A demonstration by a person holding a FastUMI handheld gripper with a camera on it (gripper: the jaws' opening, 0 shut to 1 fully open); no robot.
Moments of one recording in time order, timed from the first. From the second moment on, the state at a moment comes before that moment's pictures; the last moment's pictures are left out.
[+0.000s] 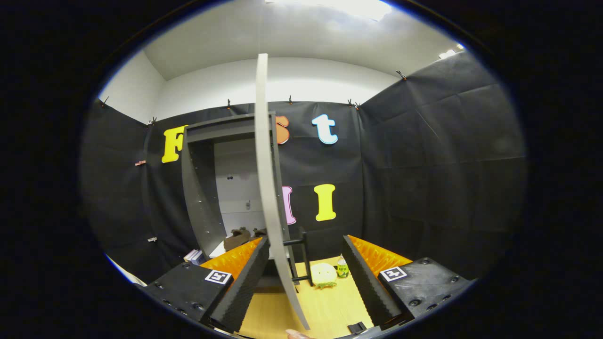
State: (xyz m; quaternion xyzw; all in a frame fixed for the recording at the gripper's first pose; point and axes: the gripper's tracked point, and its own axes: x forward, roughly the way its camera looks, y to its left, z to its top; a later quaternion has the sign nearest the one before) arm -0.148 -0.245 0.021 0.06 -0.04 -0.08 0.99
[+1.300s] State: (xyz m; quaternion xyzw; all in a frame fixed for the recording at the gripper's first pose) arm -0.076 -0.140 -0.037 0.09 0.05 -0.02 0.99
